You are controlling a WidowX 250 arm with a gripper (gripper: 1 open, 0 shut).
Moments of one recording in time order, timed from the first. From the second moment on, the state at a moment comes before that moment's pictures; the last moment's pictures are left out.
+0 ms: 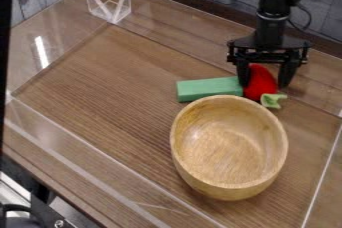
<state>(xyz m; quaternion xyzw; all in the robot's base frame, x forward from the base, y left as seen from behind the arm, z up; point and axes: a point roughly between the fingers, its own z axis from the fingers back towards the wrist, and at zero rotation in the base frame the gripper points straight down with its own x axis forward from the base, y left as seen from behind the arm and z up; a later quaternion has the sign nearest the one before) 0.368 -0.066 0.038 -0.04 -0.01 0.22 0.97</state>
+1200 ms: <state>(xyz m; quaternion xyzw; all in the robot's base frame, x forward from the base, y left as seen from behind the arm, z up) 0.358 -0.060 0.046 -0.04 0.00 0.27 0.96</state>
